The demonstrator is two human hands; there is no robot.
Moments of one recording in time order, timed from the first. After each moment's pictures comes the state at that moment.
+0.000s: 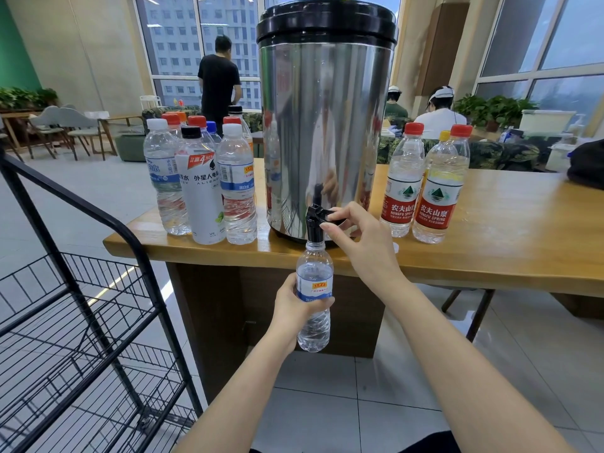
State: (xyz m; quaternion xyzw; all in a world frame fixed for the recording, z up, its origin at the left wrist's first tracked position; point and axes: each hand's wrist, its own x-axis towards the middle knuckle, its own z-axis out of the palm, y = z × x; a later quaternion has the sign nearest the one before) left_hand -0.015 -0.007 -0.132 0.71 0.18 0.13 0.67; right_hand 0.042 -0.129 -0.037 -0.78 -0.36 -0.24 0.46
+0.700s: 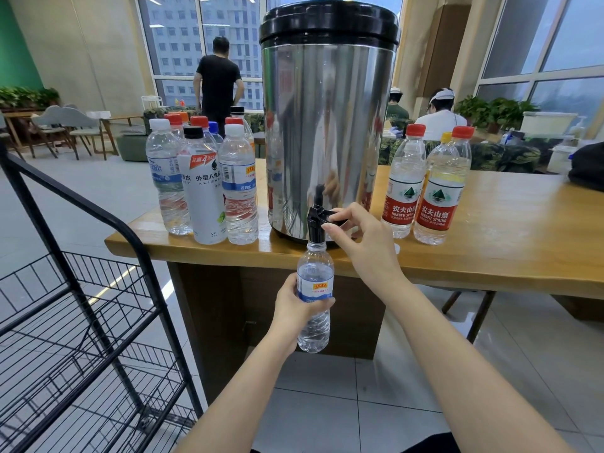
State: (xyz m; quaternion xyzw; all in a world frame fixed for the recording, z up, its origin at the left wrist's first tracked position) left_hand -0.016 -0.007 -0.132 0.70 0.18 0.13 0.67; right_hand 0.043 -0.129 -0.037 -0.77 -0.36 -0.24 0.47
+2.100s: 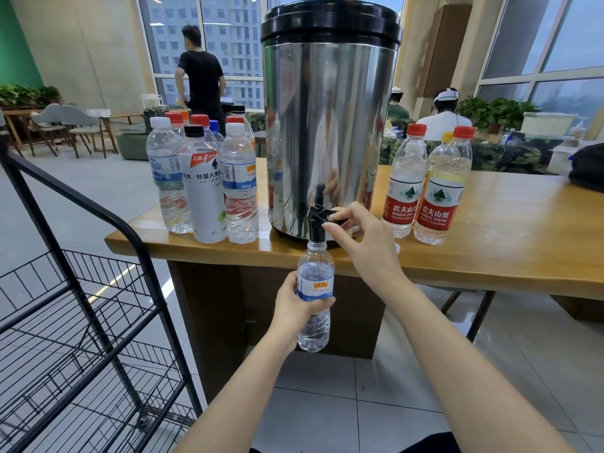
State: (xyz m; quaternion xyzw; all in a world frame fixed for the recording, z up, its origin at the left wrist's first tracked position) left_hand -0.015 -0.006 -0.133 0.70 0.18 0.14 0.68; right_hand 0.042 -0.129 -0.036 -0.77 -0.36 -0.24 0.47
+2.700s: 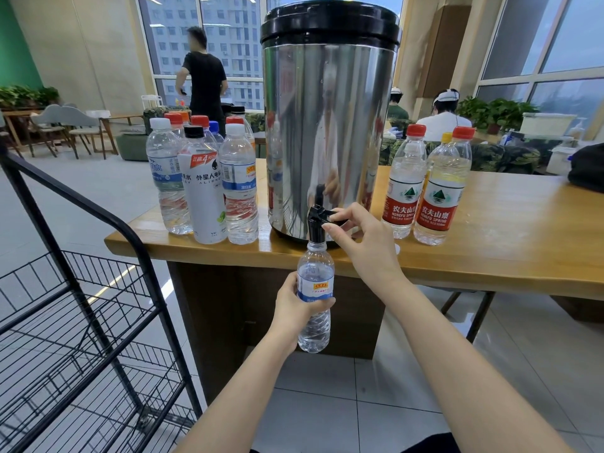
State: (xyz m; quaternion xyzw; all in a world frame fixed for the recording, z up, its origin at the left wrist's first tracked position) left_hand -0.015 -0.006 -0.133 0.70 0.17 0.14 0.68; right_hand 0.042 -0.129 -0.036 -0.77 -0.36 -0.24 0.47
